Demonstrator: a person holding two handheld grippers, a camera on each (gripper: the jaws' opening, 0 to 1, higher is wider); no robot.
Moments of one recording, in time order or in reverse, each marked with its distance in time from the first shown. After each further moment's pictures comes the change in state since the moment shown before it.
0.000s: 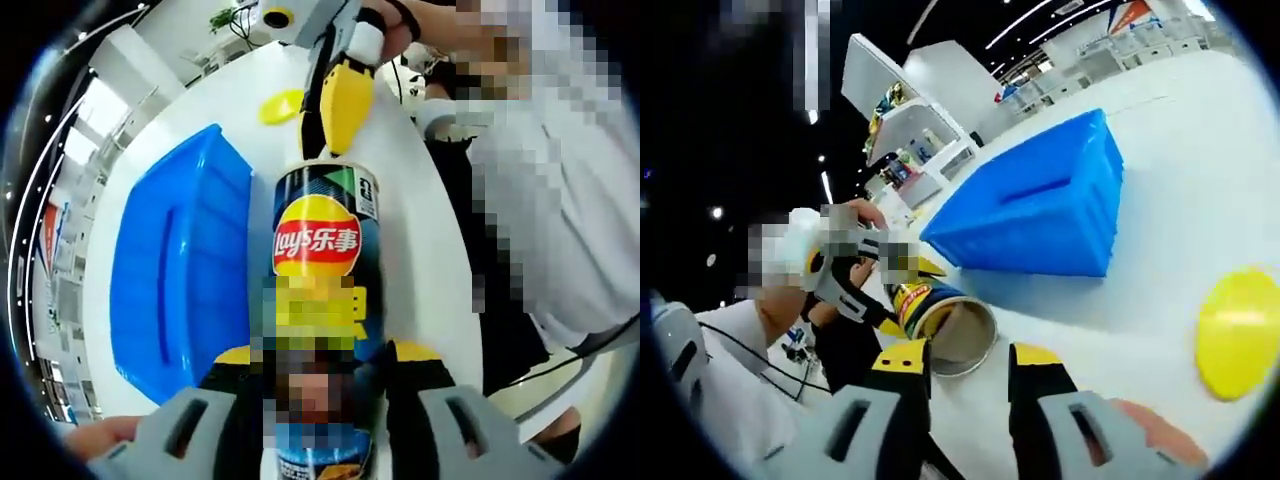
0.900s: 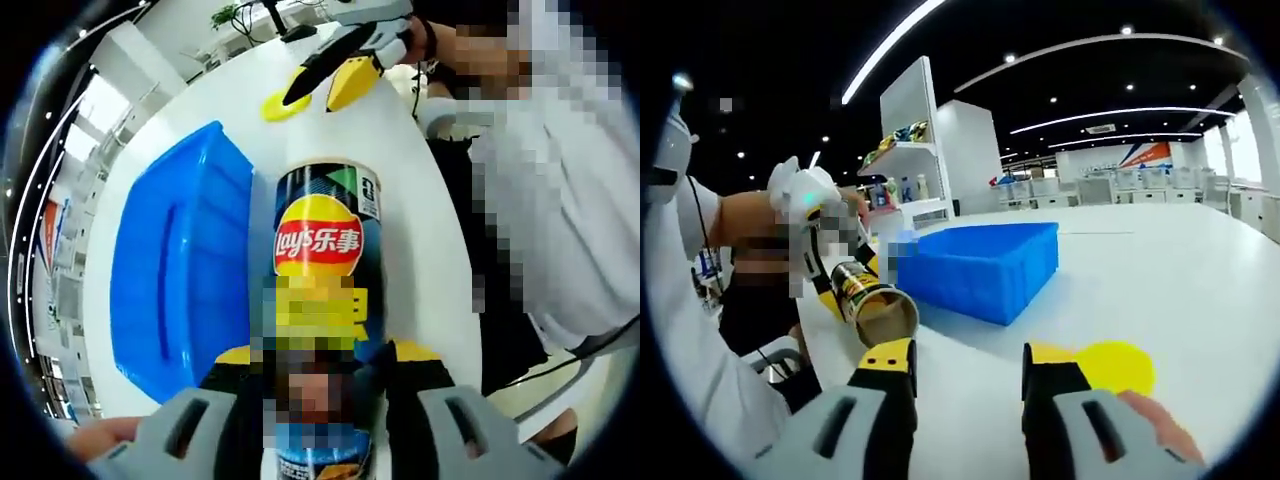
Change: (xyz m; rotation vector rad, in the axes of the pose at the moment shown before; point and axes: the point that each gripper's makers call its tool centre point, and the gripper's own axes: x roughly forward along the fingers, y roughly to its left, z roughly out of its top) left arm 0.000 0.000 0.000 -0.015 0.018 0.001; right arm -0.065 -0.044 0.017 -0.524 -0.357 -0.314
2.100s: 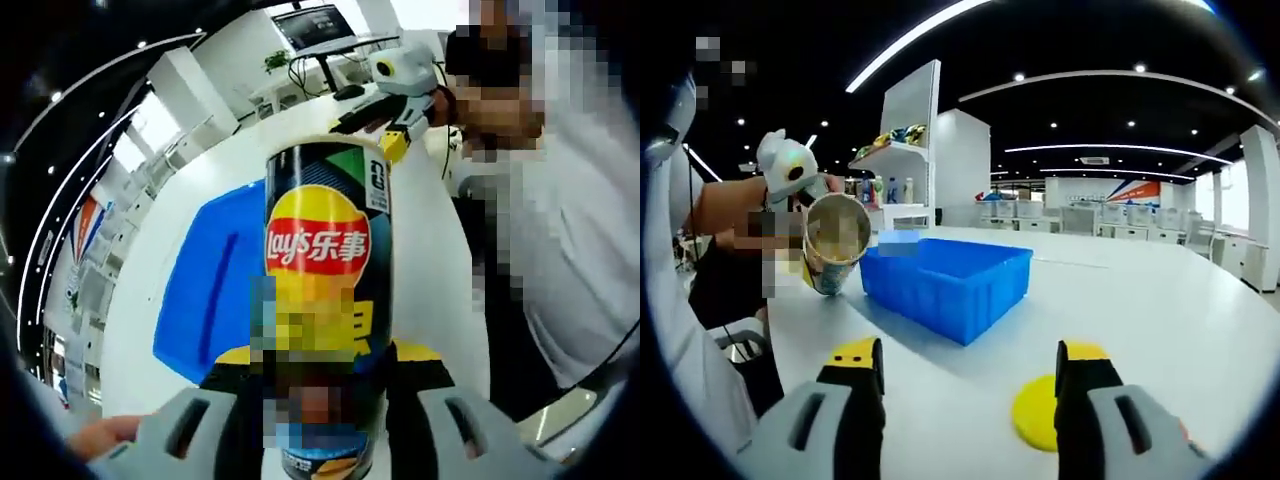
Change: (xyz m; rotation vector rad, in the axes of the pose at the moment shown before) left arm -0.032 0.028 0.009 -0.054 -0.217 0.171; right arm -0.003 -0.024 0.018 -0.127 -0.064 -0.090
